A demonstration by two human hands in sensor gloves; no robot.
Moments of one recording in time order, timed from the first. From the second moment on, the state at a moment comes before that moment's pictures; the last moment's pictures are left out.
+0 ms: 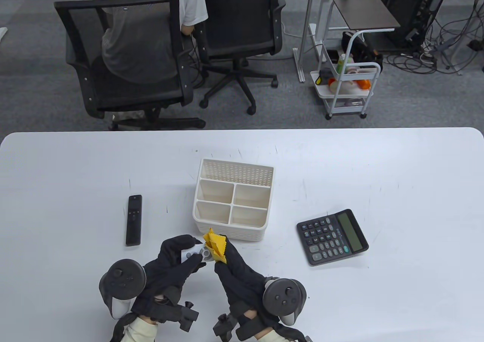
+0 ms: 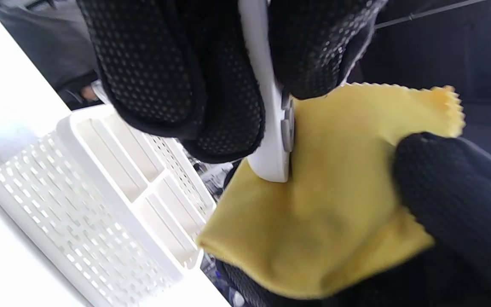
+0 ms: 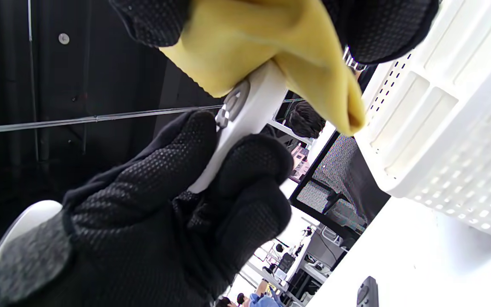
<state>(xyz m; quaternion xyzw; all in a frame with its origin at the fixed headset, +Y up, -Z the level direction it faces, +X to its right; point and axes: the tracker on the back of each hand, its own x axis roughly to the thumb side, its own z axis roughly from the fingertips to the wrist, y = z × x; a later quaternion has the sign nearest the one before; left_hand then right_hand) -0.220 -0.684 -0.254 0.09 -0.16 0.49 0.85 0.018 -0.701 -0.240 0.20 -0.16 0.76 0.60</state>
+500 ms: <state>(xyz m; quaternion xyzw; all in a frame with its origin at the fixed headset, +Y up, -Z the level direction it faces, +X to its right) -0.214 -0.682 -0.251 0.09 -0.17 0.46 0.87 0.021 -0.703 -0.242 0.19 -0.14 0.75 0.62</state>
